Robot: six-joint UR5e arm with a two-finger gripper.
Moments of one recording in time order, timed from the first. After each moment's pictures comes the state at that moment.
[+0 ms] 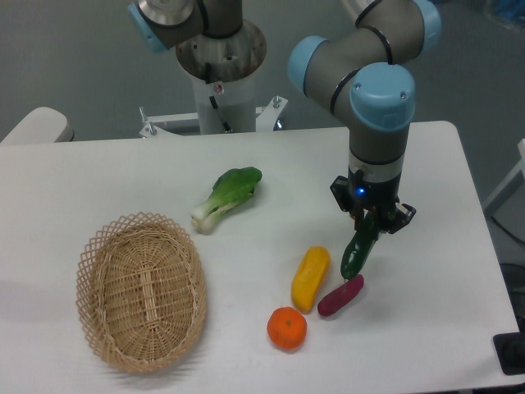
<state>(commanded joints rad) 2.62 -1.91 -1.55 -1.06 1.58 1.24</state>
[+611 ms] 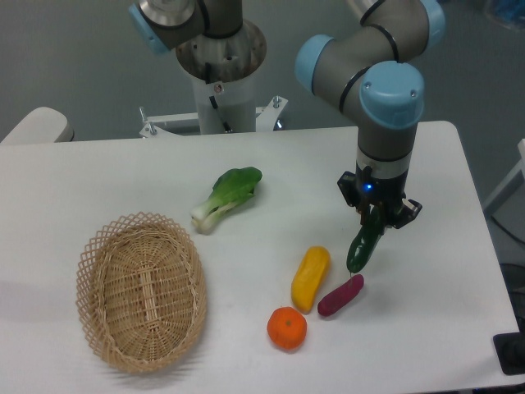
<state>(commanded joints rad) 2.70 -1.87 -1.63 -1.06 1.58 1.41</state>
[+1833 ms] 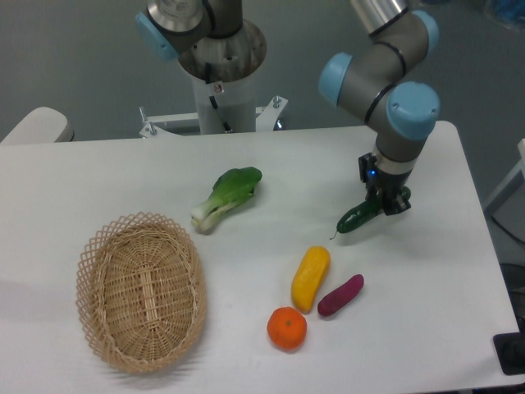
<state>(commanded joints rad) 2.79 -1.98 -1.80 -0.91 1.58 1.91</state>
